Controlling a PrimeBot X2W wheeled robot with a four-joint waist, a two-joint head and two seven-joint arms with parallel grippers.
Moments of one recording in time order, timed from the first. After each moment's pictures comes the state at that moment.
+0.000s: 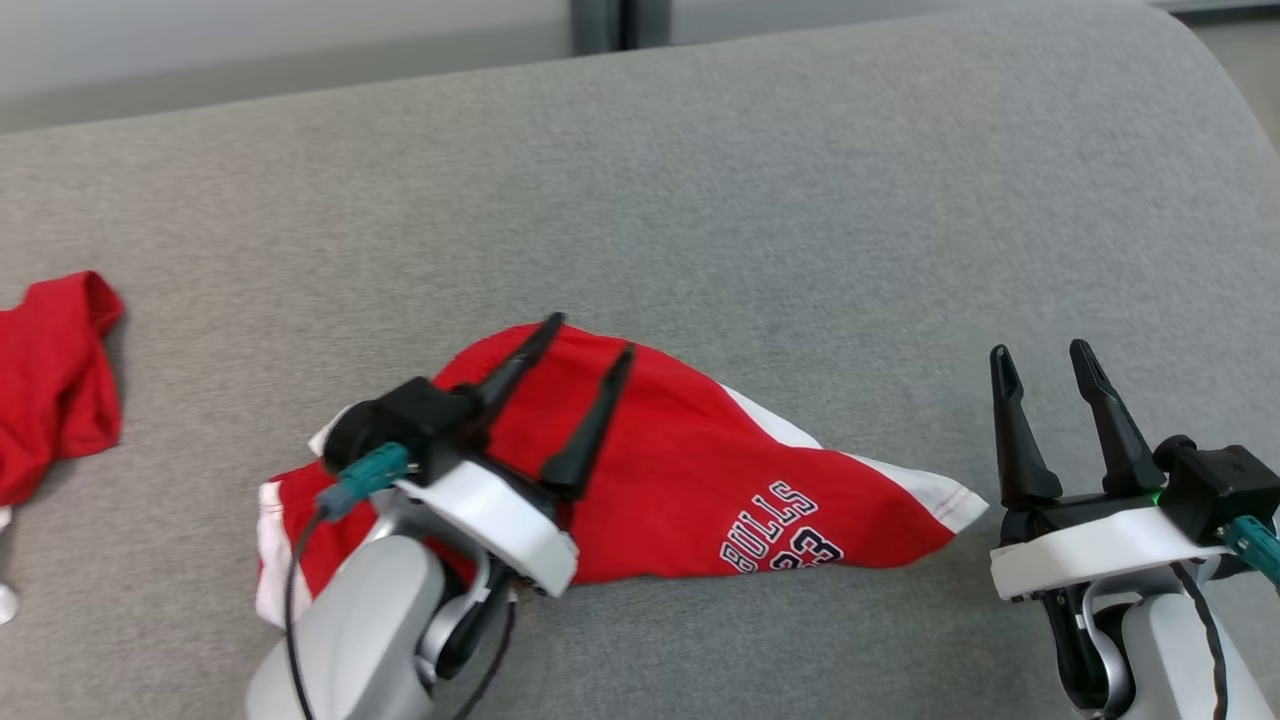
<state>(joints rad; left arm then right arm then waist) -0.45 0.17 -0.60 0.27 -0.51 -0.08 -0.17 -0.23 -0.05 0.04 0.24 0.24 0.13 -0.26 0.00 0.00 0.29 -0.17</state>
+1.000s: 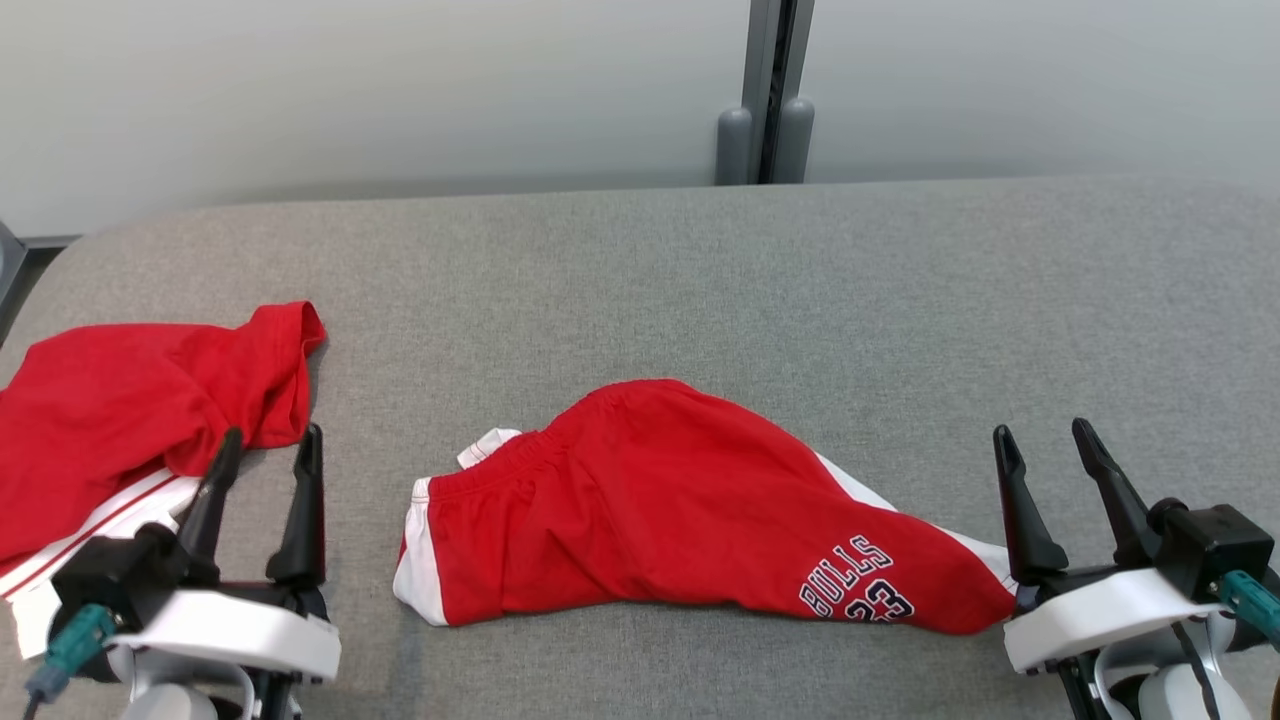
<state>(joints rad) -0.10 0.31 -0.19 0.18 -0.57 0.02 -0.26 -0.11 -0.05 0.02 0.20 0.19 0.13 -0.18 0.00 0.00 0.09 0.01</state>
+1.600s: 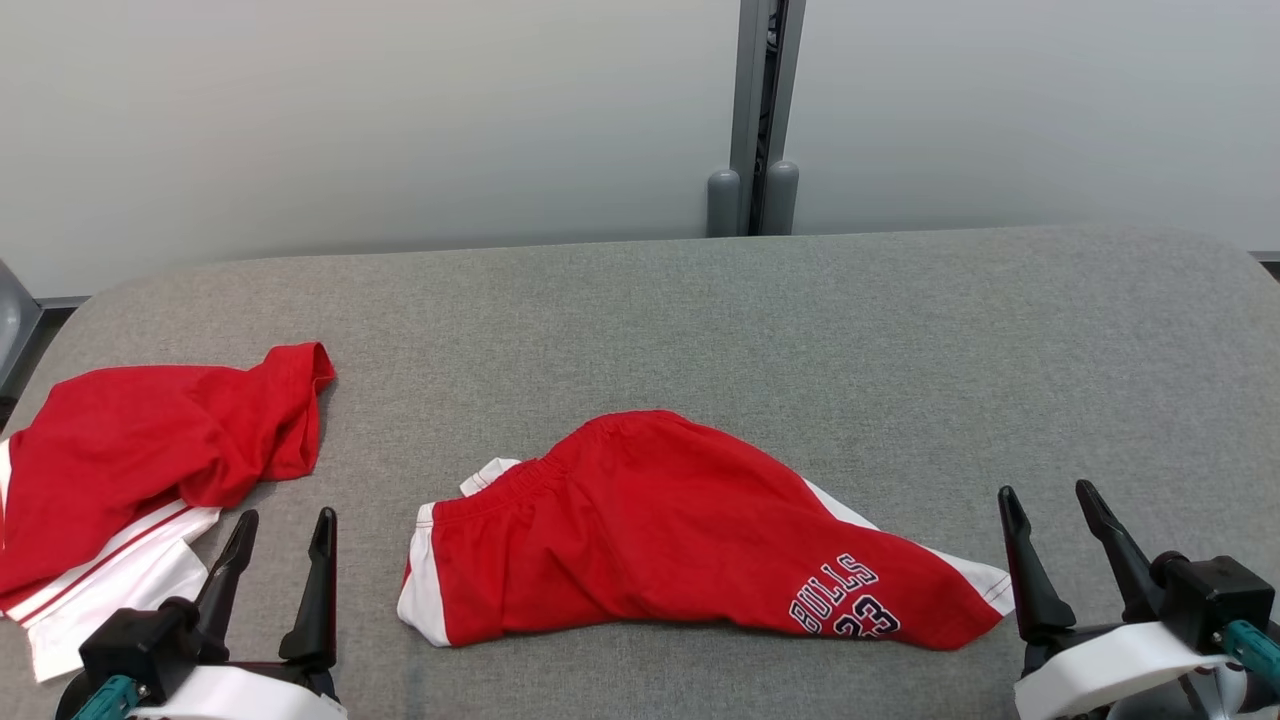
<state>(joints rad) 0.04 0.33 -0.22 0.12 -0.55 0.06 -0.24 0.00 -0.06 0.00 0.15 0.19 0.13 -0.13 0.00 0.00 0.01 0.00</state>
